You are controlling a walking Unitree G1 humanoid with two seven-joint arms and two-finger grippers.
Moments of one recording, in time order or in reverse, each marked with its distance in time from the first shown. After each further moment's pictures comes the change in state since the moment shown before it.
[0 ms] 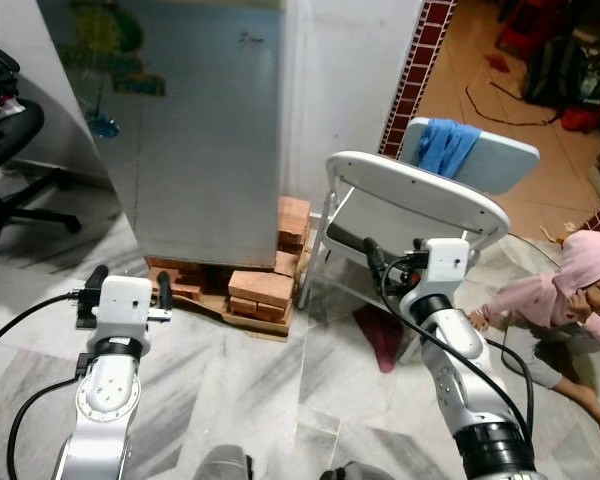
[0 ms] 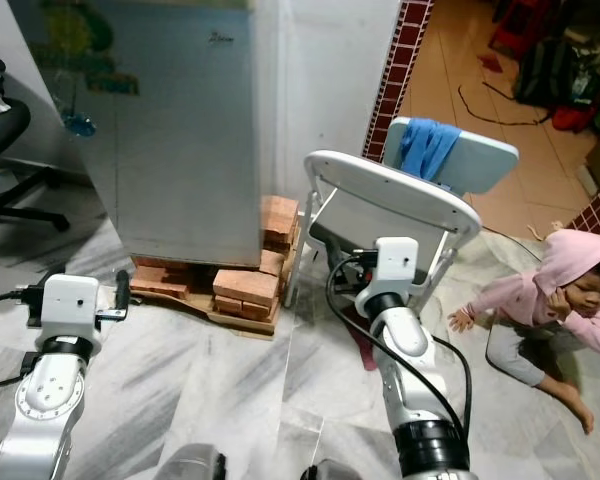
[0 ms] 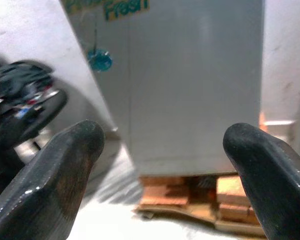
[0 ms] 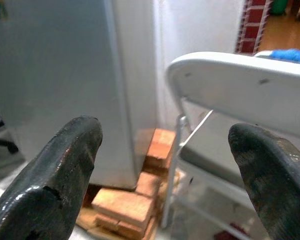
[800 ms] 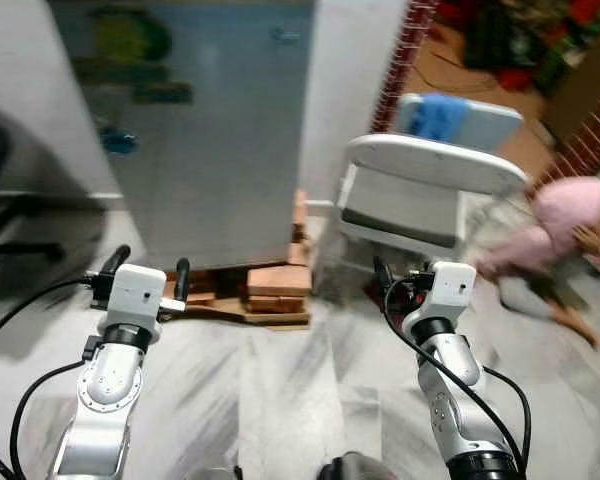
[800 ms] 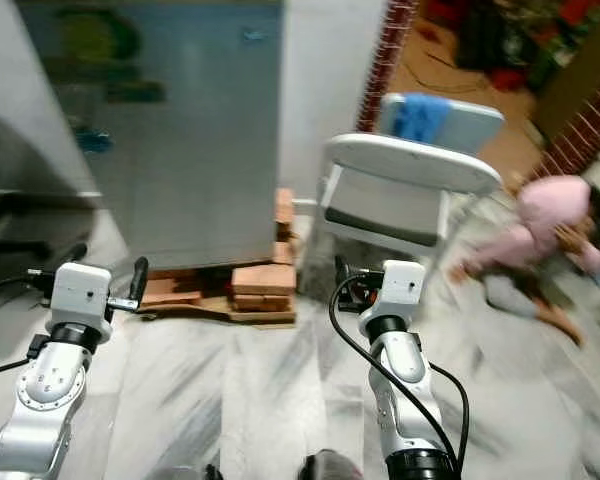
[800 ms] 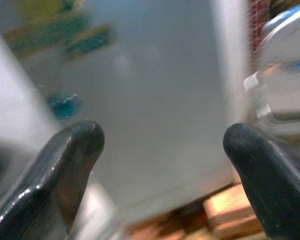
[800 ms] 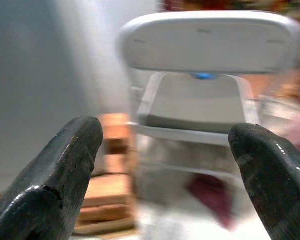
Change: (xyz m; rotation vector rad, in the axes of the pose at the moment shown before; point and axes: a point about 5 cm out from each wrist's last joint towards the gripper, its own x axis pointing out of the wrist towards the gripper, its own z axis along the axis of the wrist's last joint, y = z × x) left arm 0.010 -0.015 0.013 -0.002 -0.087 -0.084; right arm -0.027 -0.020 -0.014 -0.023 0.034 -0.135
